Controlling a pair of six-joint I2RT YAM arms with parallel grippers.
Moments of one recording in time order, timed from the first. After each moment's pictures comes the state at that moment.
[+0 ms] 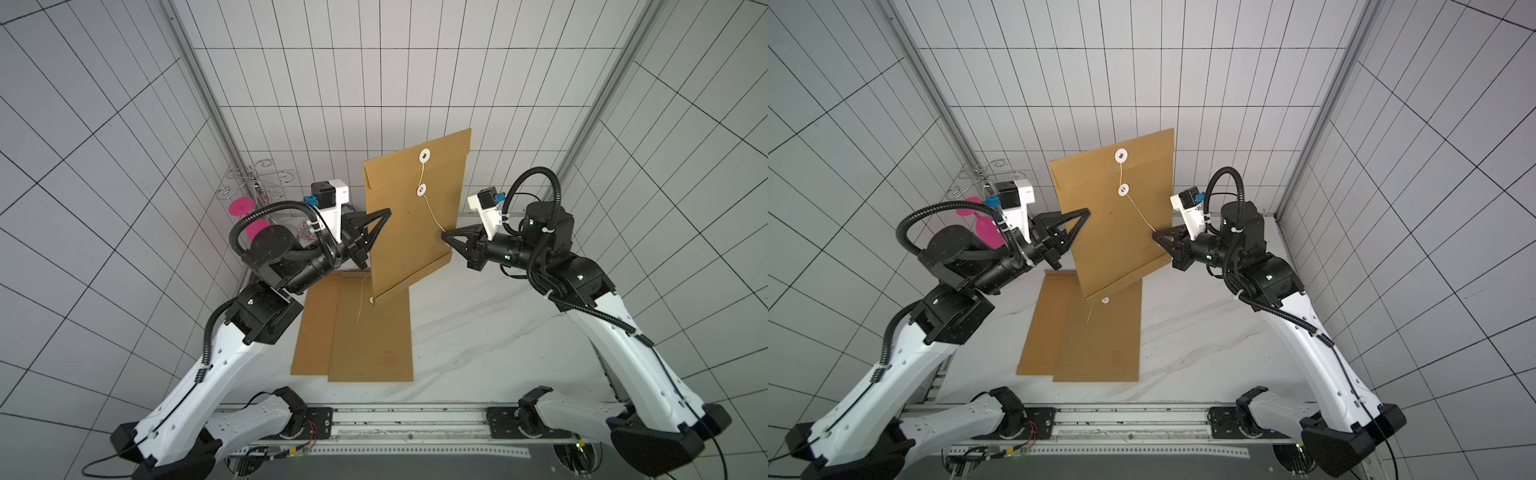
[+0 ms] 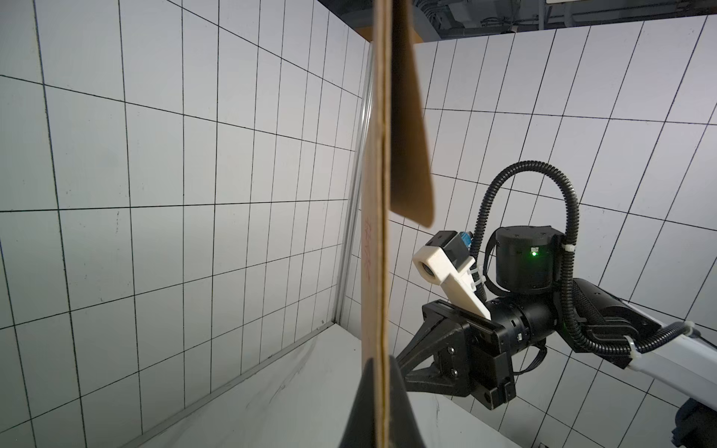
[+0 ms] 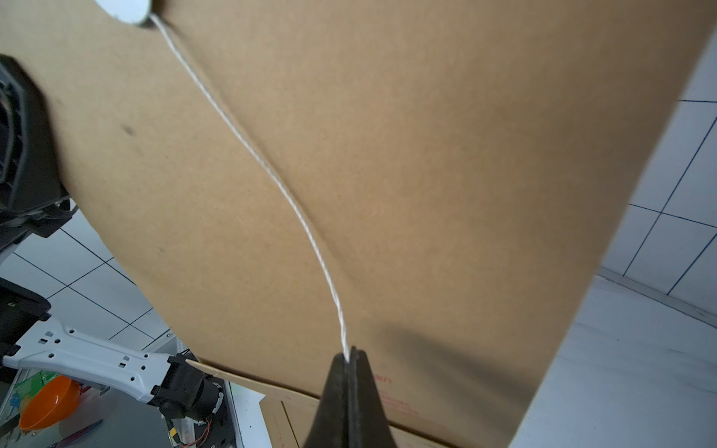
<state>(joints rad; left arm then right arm) -0.65 1.05 1.39 -0.10 0.29 -0.25 0.48 1.18 1.47 -0.52 -0.54 0.14</state>
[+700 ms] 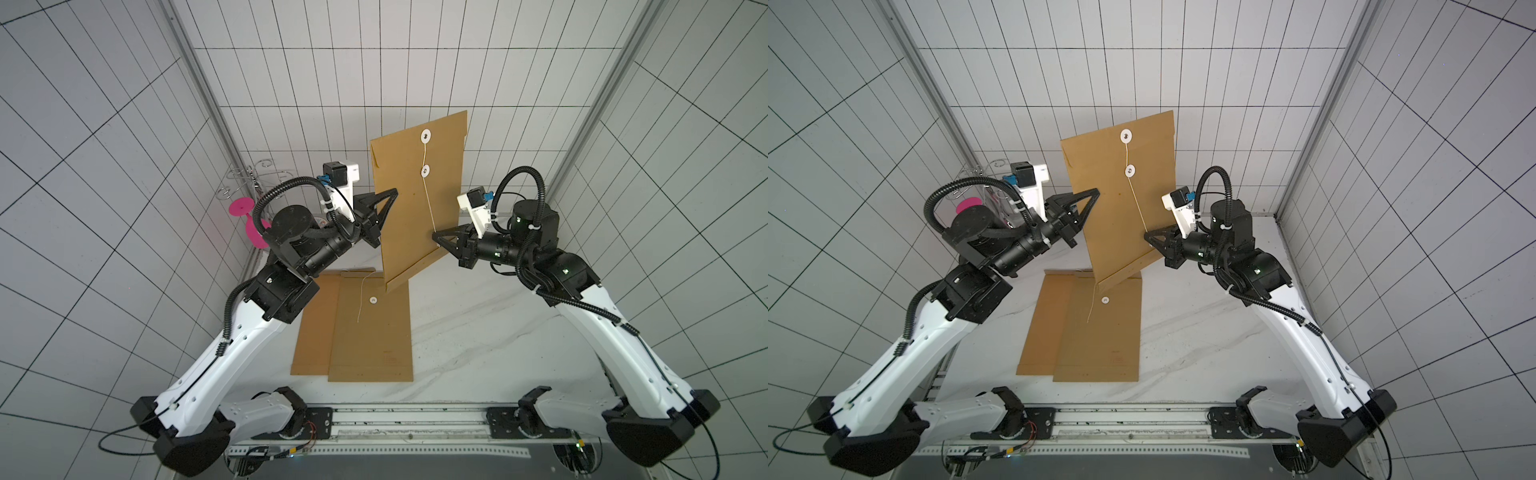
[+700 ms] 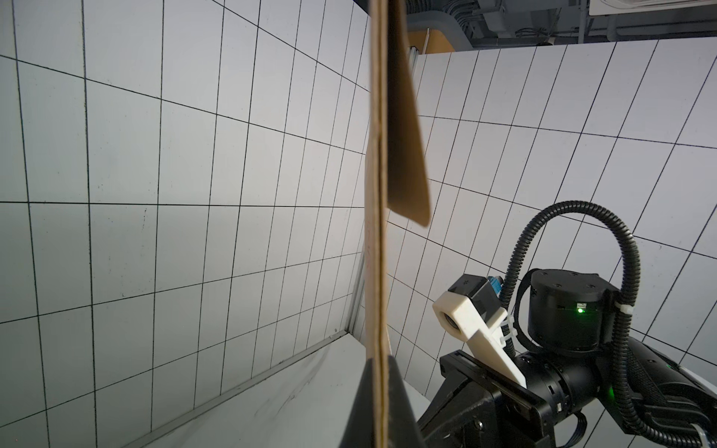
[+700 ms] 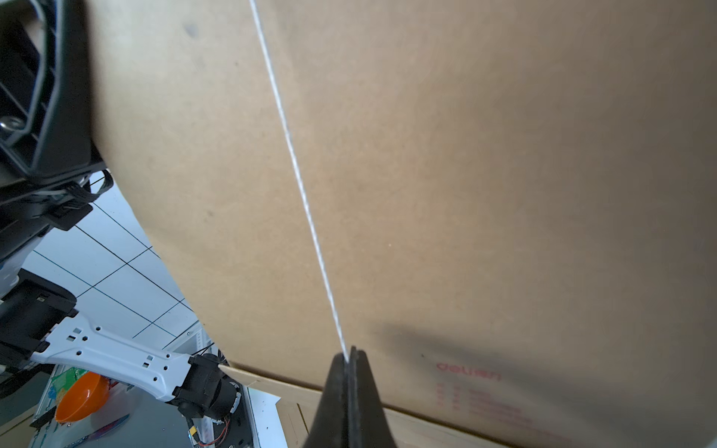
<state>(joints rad) -0.65 1.18 1.49 -0.08 0.21 -0.29 0.51 1.23 1.46 -0.47 -0.57 0.19</state>
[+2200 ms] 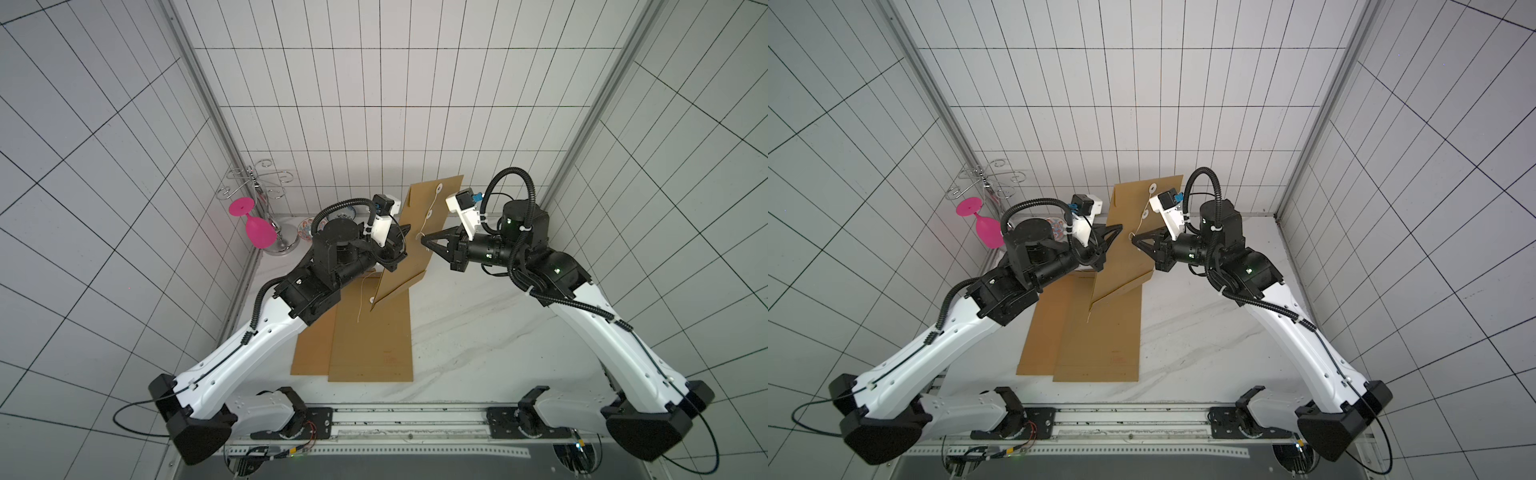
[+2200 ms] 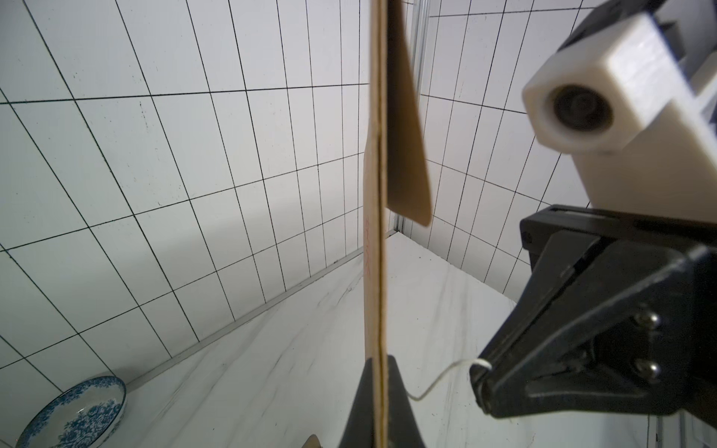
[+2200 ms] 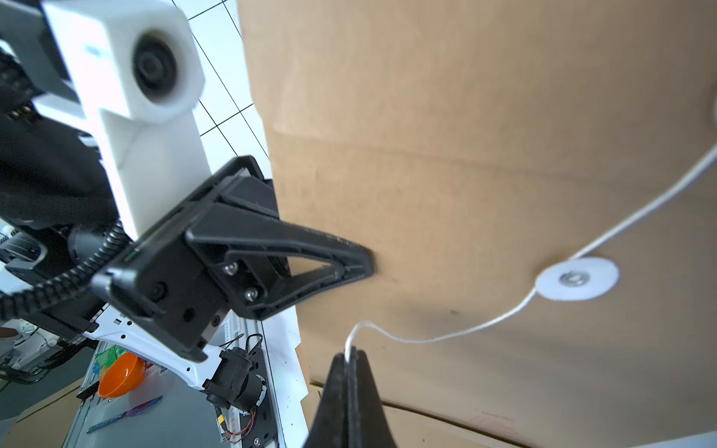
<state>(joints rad) -0.75 1.22 1.37 -0.26 0.05 -0.04 0.58 1.25 1.49 -0.45 -0.59 0.21</state>
